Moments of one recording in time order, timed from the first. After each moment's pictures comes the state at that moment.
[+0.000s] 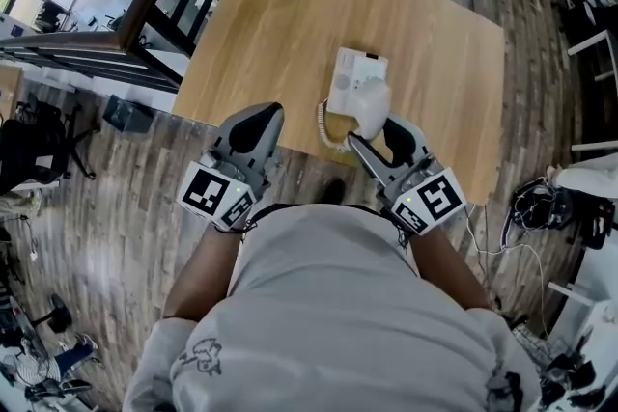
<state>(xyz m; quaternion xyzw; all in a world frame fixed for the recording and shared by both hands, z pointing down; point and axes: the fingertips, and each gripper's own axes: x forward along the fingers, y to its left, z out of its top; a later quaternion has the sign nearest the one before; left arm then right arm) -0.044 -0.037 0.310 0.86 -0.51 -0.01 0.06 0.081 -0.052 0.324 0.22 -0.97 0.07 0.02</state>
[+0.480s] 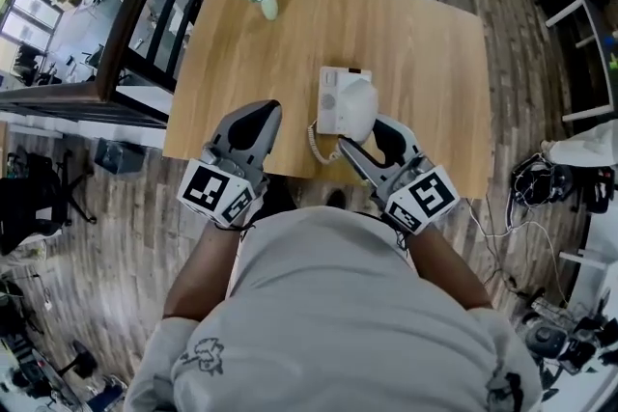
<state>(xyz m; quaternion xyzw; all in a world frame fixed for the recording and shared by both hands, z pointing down) -0.050 -0.117 0.313 0.89 -0.45 -0.01 0.05 0.065 -0.105 0.329 0.28 -0.96 0.08 0.03</state>
